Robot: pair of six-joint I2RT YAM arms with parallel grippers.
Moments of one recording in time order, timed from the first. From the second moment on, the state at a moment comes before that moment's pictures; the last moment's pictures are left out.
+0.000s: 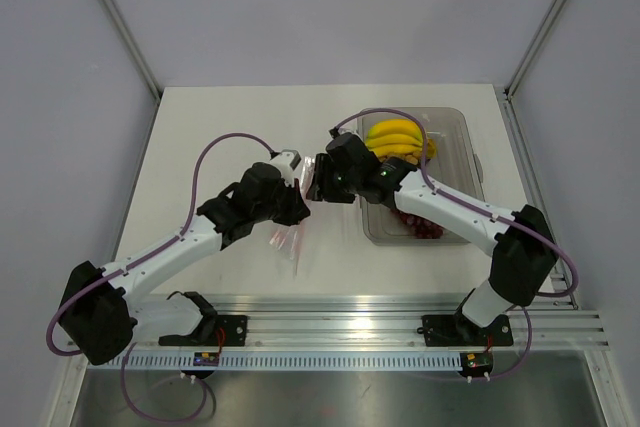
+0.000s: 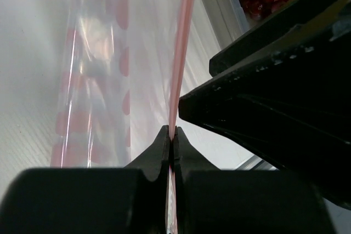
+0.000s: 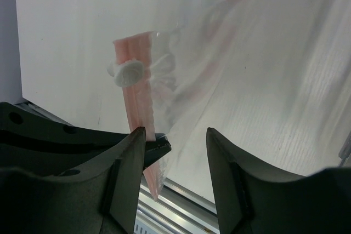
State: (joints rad) left arm -0.70 1.17 0.81 -0.29 0.10 -0.48; right arm 0.84 1.60 1.31 -0.48 0.02 0.77
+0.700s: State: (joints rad) left arm -0.70 1.17 0.81 -0.29 0.11 -0.48; right arm 0.84 1.61 1.33 -0.47 0.02 0.78
